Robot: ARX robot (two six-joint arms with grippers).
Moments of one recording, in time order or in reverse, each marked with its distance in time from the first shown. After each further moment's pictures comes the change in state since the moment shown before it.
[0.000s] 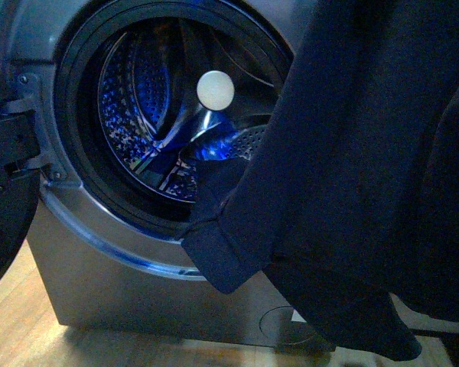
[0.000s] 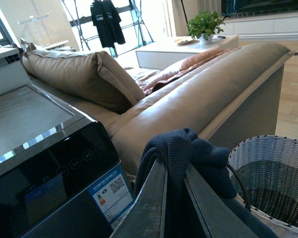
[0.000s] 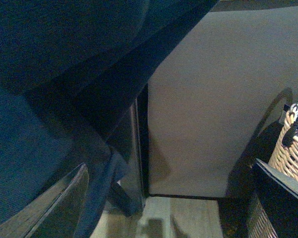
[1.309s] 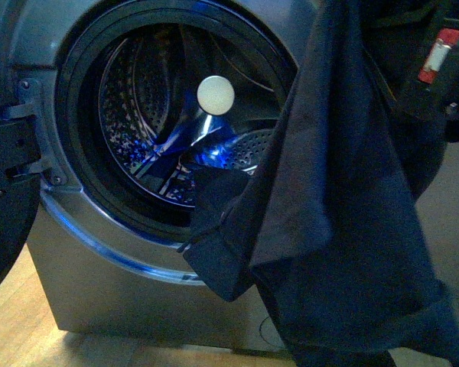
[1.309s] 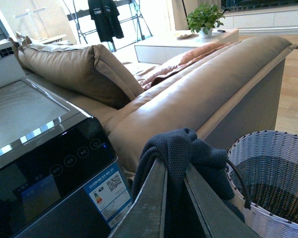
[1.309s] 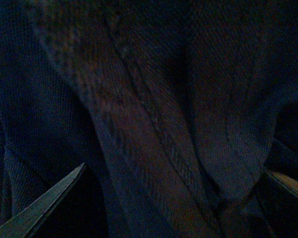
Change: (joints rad) left arm -0.003 0.052 0.072 -0.037 -0.002 0.000; right arm 0.235 1.448 0.533 1.154 -0.249 0.136
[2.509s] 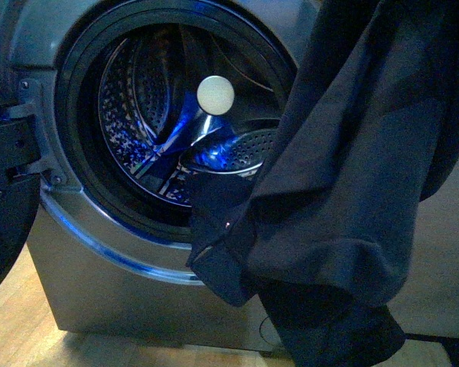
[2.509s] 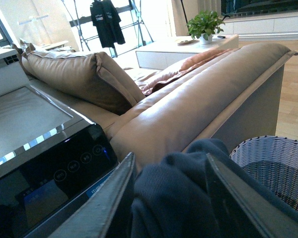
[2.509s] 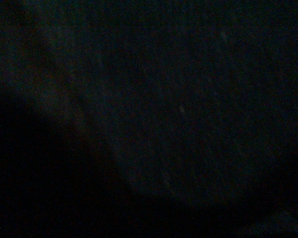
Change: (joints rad) left arm 0.000 0.002 0.030 -0.007 -0.001 0.000; right arm -0.002 0.044 0.109 0.238 0.182 -0.095
